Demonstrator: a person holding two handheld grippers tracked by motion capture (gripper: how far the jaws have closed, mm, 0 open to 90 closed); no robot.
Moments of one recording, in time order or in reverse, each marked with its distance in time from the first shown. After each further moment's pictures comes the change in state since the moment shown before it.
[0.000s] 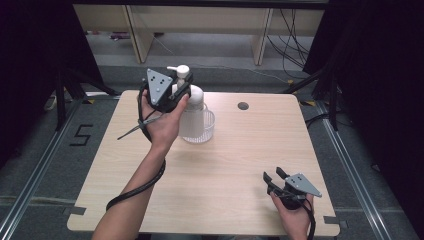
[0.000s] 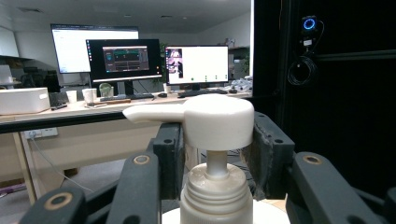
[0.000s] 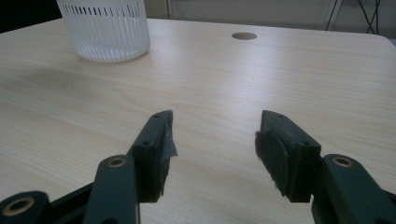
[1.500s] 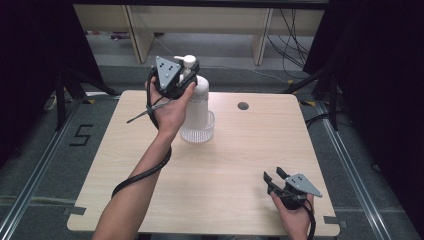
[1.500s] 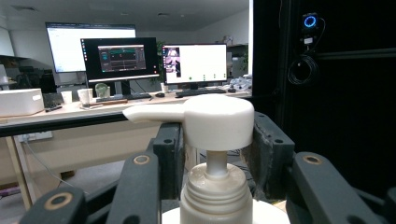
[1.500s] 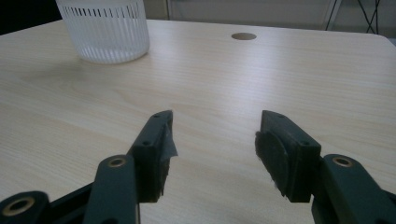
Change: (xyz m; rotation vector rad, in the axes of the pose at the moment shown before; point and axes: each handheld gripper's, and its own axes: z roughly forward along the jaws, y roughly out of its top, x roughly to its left) left arm 0.000 0.006 0.035 0.013 -0.011 0.005; right arm 0.000 0.000 0.000 -0.004 0.010 0.014
